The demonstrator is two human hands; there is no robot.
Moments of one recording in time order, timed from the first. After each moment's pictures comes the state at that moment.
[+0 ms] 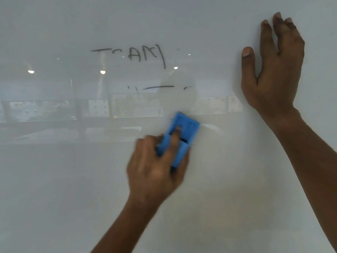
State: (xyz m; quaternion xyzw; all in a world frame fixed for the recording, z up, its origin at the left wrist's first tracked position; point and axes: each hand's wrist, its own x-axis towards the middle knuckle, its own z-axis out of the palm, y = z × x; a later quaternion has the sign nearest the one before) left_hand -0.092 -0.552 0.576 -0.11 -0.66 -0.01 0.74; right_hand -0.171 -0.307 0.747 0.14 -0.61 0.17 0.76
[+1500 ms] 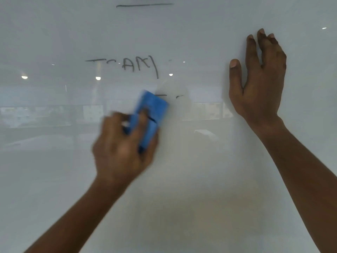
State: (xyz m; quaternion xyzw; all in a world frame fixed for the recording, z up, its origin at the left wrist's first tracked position) left_hand -0.086 -0.595 0.630 -0.07 -0.65 0.04 0.76; right_hand -0.170 -0.309 0.747 0.13 -0.63 0.17 0.75
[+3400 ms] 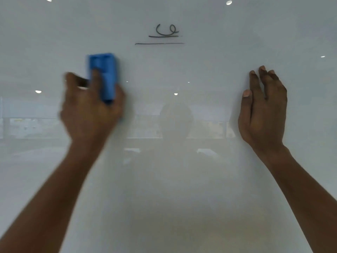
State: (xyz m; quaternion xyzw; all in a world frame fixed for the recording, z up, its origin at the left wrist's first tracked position) left_hand -0.071 -0.643 0.752 0.13 -0.64 -0.11 0.75; right_hand -0.175 -0.303 0.750 0.16 -0.62 0.18 0.75
